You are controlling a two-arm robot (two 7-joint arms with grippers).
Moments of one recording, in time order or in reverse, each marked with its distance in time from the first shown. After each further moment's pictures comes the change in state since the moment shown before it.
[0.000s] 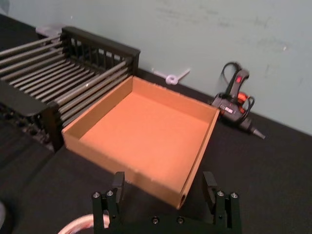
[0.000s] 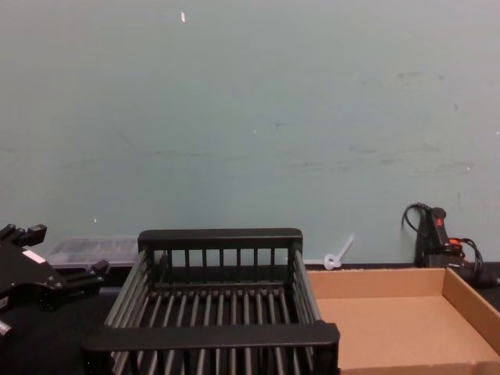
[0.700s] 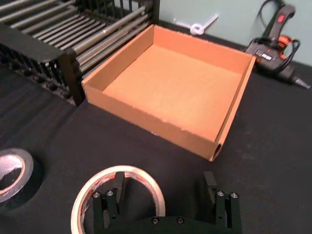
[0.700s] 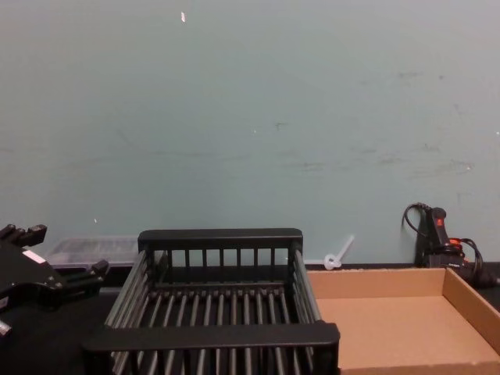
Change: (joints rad) left arm 0.000 0.000 0.000 0.000 0.000 0.000 0.000; right arm -0.042 -0.018 0.000 0.014 -0.003 0.115 0.070
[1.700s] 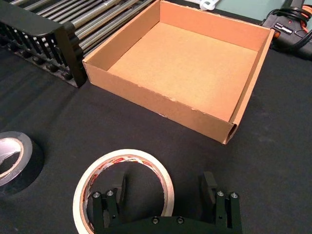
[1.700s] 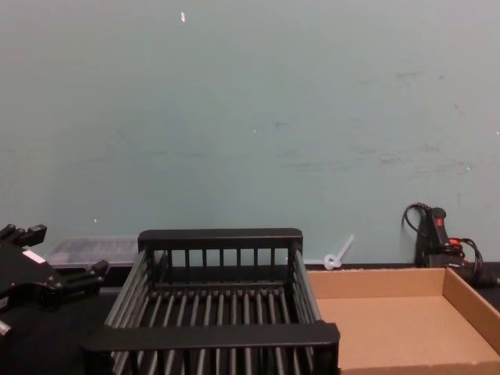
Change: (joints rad) left arm 0.000 0.000 0.000 0.000 0.000 0.000 0.000; right arm 0.011 -0.046 0.007 0.048 -0.047 0.047 0.065
